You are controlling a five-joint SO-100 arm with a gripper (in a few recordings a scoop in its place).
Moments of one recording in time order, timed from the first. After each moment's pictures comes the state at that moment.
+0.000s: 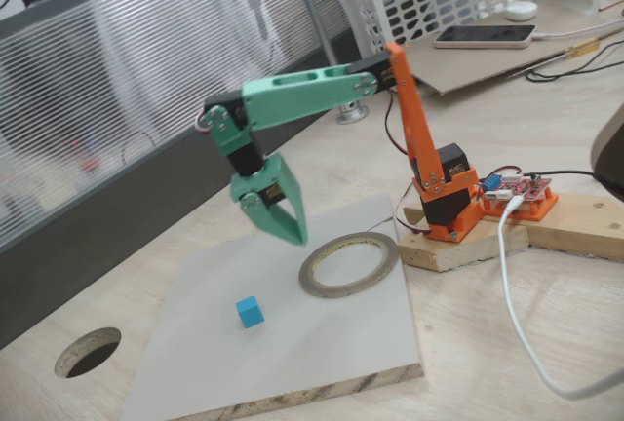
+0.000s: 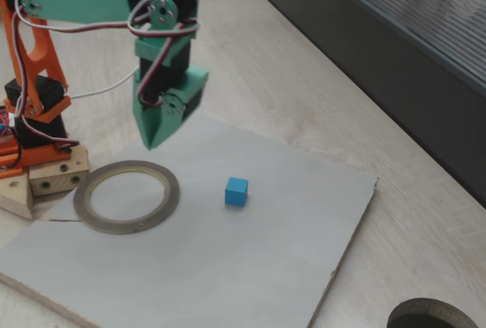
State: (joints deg) arm -11.3 82.0 76.2 107.4 100.1
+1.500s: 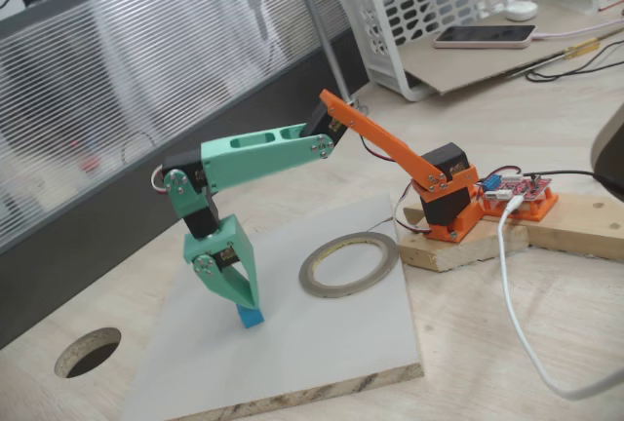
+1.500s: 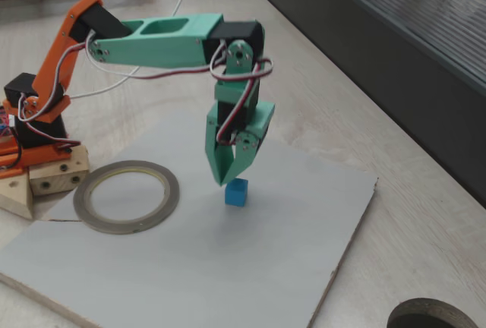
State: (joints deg) arm -16.2 53.1 46.5 101.2 100.1
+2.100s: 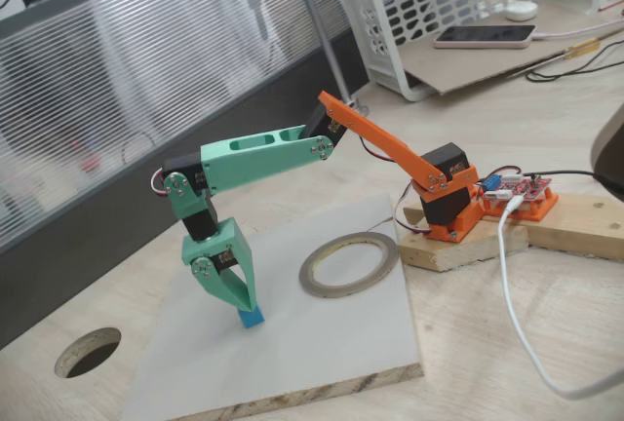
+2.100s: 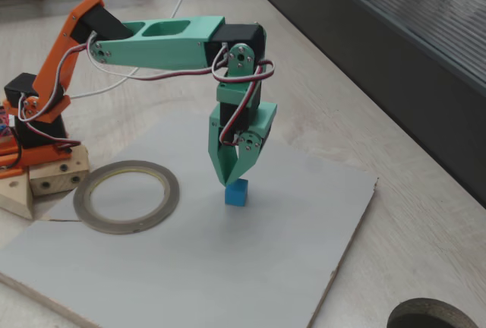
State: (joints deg) arm -16.4 53.1 46.3 101.1 100.0
